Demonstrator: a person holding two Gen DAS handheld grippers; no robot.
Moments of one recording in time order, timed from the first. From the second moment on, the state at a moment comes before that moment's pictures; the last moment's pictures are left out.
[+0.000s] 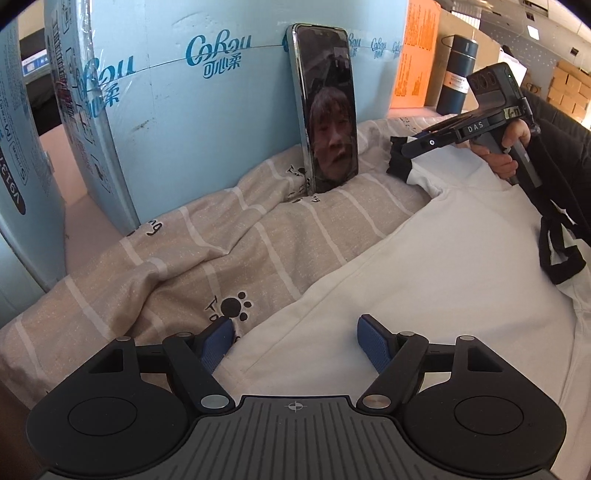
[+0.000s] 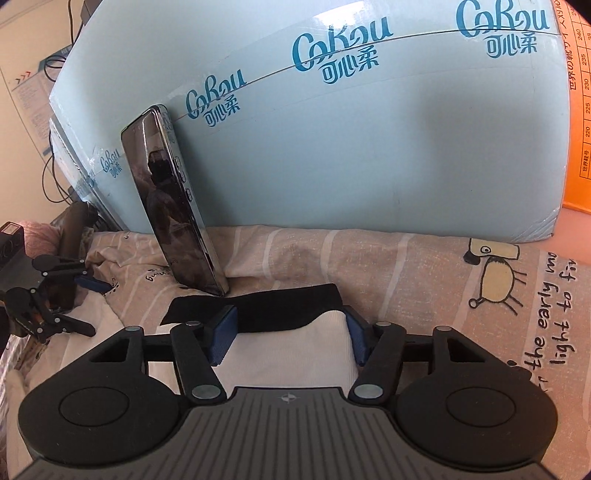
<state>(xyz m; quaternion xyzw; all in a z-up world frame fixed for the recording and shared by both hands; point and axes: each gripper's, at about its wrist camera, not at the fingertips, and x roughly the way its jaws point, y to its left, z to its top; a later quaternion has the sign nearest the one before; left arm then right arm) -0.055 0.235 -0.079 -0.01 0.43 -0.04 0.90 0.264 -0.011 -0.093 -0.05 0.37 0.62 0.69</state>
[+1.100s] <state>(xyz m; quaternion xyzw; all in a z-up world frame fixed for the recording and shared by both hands) -0.107 0.155 -0.040 0.21 0.30 -0.02 0.93 0.129 -0.151 -0.007 0.00 0.16 0.68 0.72</state>
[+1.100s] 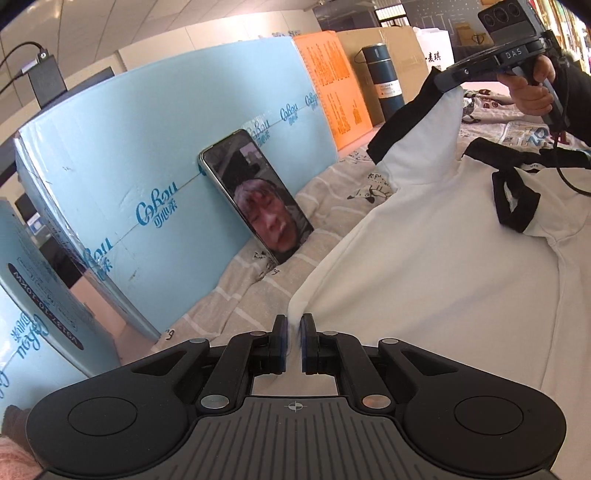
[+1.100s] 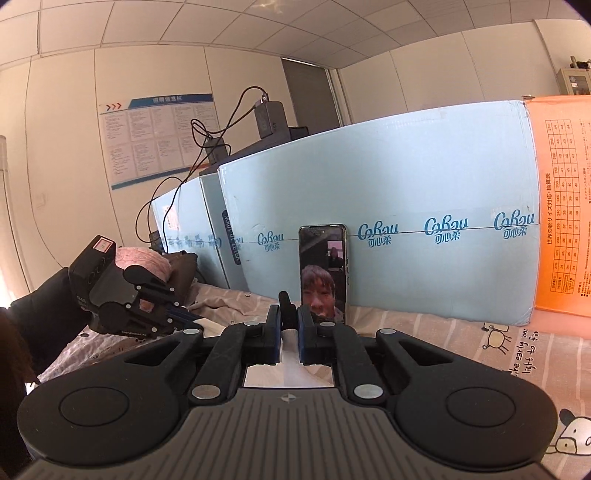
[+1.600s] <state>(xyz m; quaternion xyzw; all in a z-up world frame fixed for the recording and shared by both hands) -0.149 0.142 -0.051 0.13 0.29 -0.01 0.95 0.038 -0.213 -0.053 -0.03 0.23 0.65 0.72</state>
